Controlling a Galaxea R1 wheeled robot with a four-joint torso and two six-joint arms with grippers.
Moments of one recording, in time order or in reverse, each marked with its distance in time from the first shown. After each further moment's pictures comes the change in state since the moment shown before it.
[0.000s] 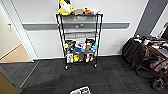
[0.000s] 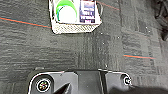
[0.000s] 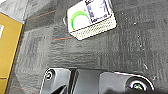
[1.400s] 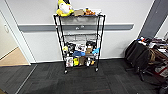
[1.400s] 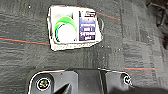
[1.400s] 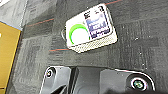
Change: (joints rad) left arm 0.005 0.000 0.000 -0.003 -0.001 0.000; right arm -0.010 0.001 0.000 0.000 0.001 0.000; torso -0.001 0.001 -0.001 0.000
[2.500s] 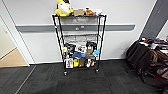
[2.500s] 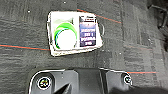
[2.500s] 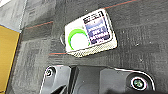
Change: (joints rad) left arm 0.003 0.000 -0.001 0.000 0.000 0.000; right arm -0.002 0.000 -0.001 0.000 0.000 0.000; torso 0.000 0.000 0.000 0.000
